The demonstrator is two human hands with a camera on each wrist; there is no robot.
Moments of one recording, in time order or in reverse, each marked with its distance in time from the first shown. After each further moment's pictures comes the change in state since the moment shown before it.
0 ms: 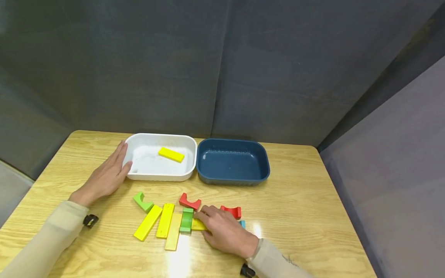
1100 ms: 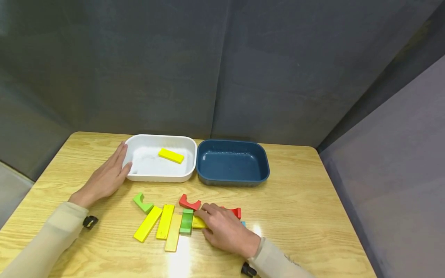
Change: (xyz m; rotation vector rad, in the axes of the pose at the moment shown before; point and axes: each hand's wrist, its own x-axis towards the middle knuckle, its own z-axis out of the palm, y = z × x) left_hand -0.001 0.001 -0.001 -0.006 0.004 0.003; right_hand 0.003 -0.001 -0.013 0.015 -0.001 0.015
